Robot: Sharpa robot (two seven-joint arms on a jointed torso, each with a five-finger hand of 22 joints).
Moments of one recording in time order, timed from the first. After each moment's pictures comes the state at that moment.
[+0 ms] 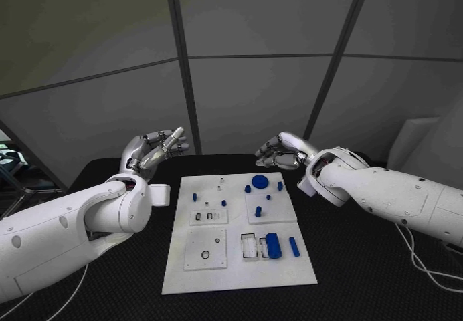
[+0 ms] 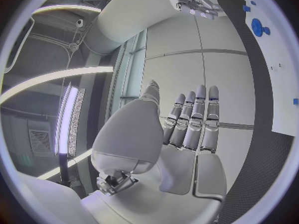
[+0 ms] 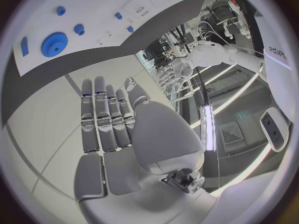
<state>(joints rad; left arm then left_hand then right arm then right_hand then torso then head) 1.11 -0.85 0.09 1.56 -0.03 -0.56 0.51 1.41 0.00 -0.05 0.22 0.11 0.84 0.21 0.12 0.07 0.89 0.19 0.16 0.06 0.96 0.15 0.21 0.10 0.19 0.77 0.26 0.32 0.15 1.17 -0.74 0.07 1.31 -1.12 -0.36 0.17 1.44 0.10 -0.03 -0.09 0.22 0.96 0.19 0.12 0.07 1.11 0.14 0.10 0.06 1.22 0.08 0.20 0.10 0.16 0.92 0.19 0.44 0.19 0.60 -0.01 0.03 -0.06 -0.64</state>
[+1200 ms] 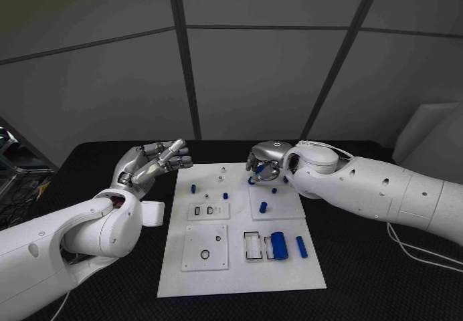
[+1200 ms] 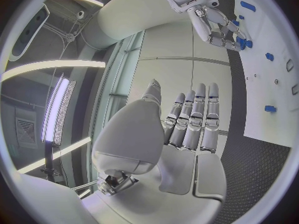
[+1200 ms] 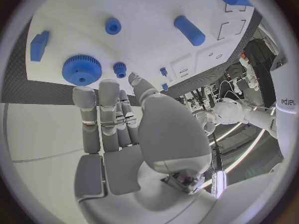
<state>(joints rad) 1.10 -0.89 0.09 1.69 -0.05 -0.51 0.48 1.42 0.01 -0.07 0.20 0.11 0.88 0.22 0.10 0.07 0.93 0.19 0.14 0.06 1.01 0.14 0.20 0.11 0.19 0.83 0.25 0.35 0.15 1.22 -0.68 0.07 1.31 -1.68 -0.09 -0.15 1.37 -0.04 0.15 -0.05 0.21 0.99 0.15 0.07 0.07 1.09 0.09 0.07 0.07 1.46 0.01 0.87 0.67 0.15 1.16 0.11 1.17 0.84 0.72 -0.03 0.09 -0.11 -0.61</state>
